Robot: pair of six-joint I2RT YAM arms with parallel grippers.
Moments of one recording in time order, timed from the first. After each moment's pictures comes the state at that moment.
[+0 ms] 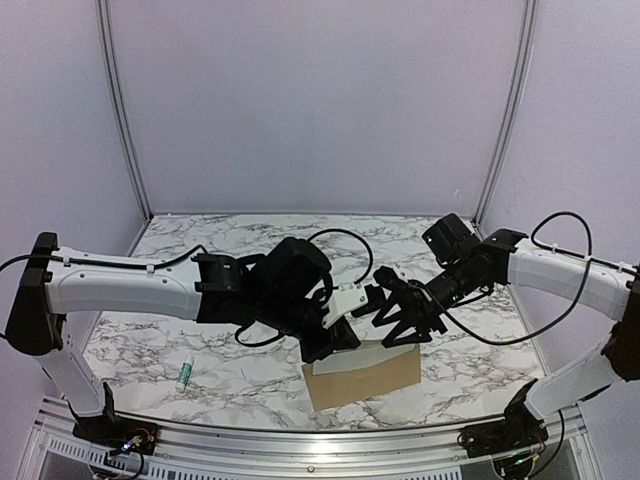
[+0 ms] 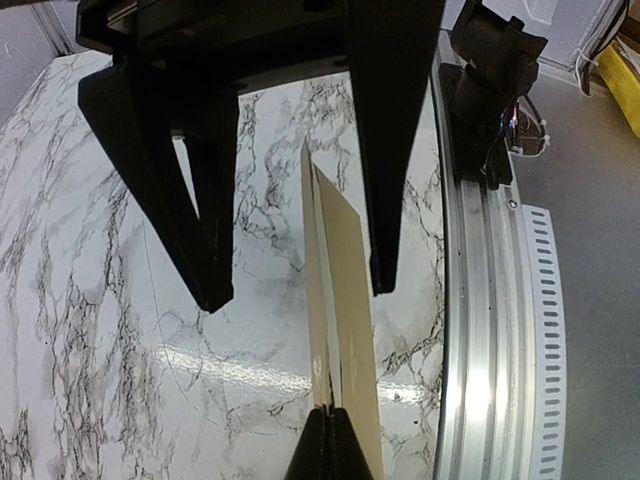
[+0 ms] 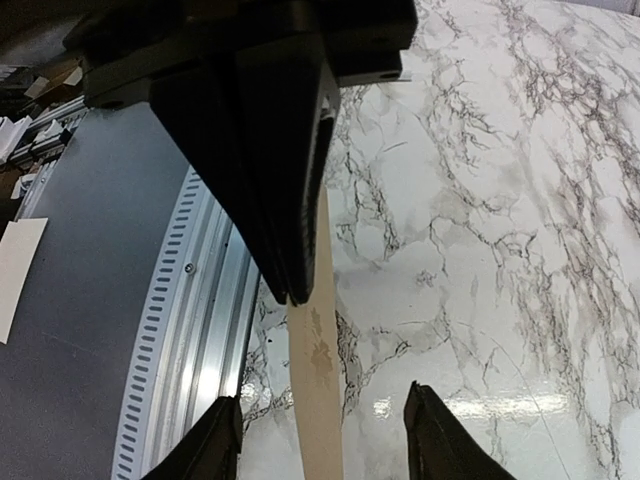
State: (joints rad) left arm -1.21 1.71 1.34 -0.35 0.21 0.15; right arm 0.62 1.35 1.01 -0.78 -0.92 -0.74
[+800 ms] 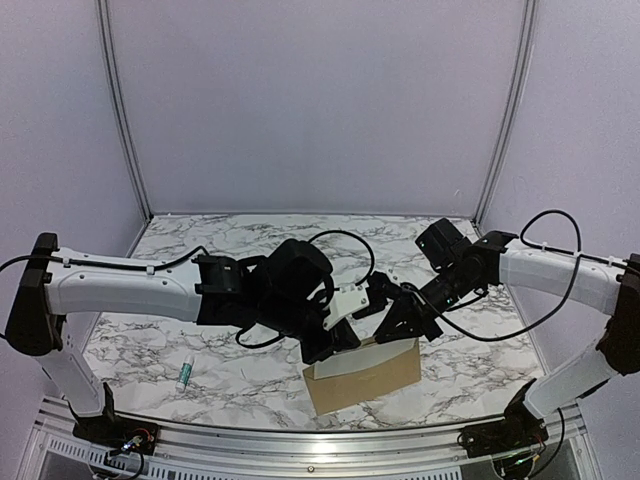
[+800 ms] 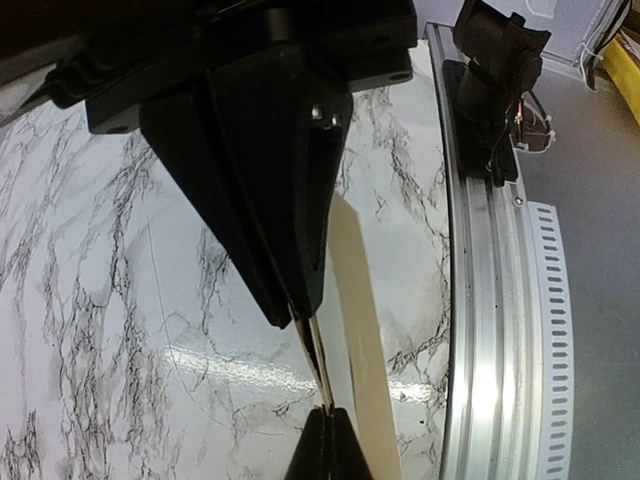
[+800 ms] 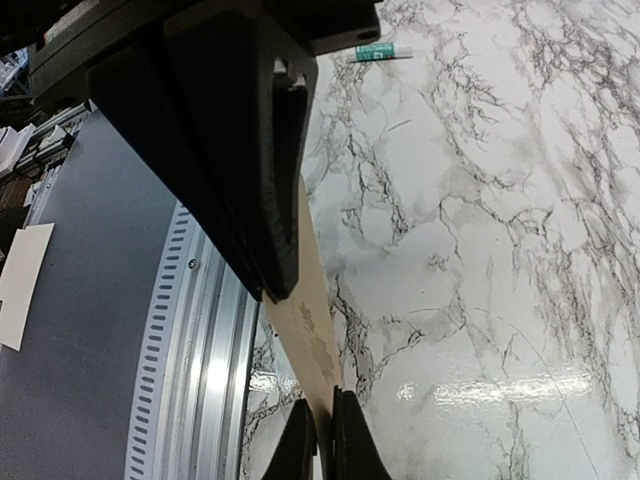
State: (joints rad) left arm -1.22 1.71 1.34 -0.35 0.18 0.16; right arm 0.63 1.40 1.01 -0.79 -0.91 -0.71
